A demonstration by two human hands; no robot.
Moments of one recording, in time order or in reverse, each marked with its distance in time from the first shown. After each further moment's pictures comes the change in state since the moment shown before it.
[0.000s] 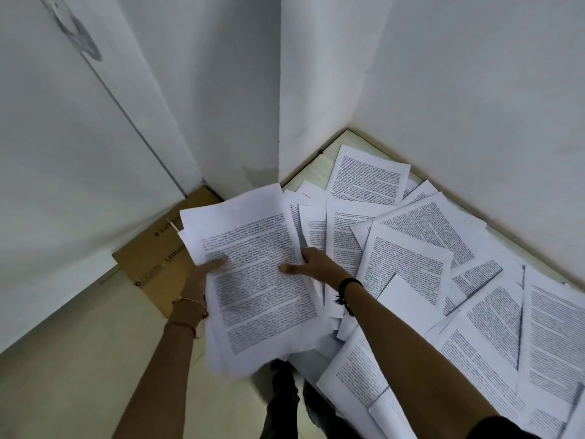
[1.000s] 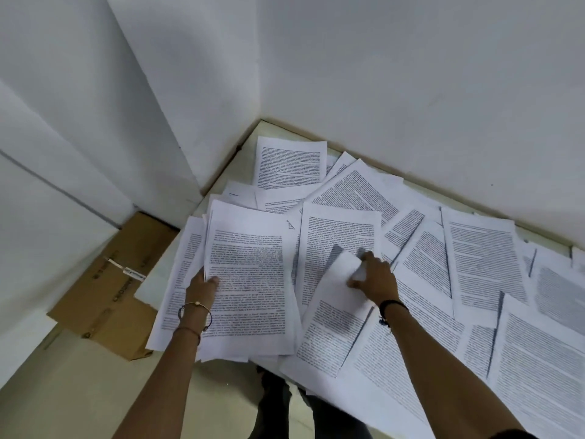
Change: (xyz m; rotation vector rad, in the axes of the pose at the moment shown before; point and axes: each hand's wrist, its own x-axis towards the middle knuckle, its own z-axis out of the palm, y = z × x) left_hand 0.019 -0.056 0.089 0.848 0.043 0.057; right_hand -0.157 0.162 -0.068 -0.358 0.644 0.563
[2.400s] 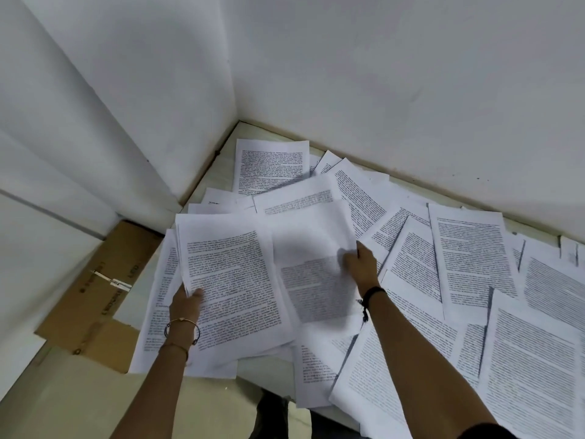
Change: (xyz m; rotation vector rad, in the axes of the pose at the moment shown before) left_hand 0.010 0.002 0.015 -0.081 0.082 -0.021; right_hand 0.005 -0.039 -0.035 0.849 0.130 0.143
